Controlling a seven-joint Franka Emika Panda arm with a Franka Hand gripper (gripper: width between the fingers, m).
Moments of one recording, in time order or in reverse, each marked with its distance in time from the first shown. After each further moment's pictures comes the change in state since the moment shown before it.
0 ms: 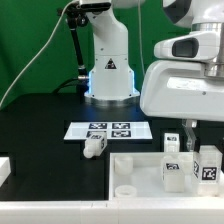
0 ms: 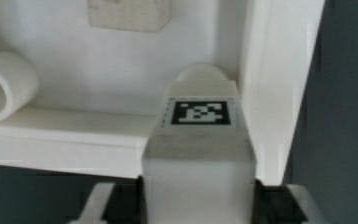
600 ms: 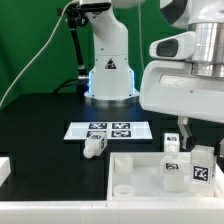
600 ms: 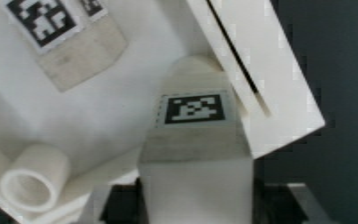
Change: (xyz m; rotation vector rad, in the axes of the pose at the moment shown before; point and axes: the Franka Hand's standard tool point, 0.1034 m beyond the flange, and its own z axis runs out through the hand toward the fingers) arm 0.002 0.007 0.000 0.004 0.035 0.667
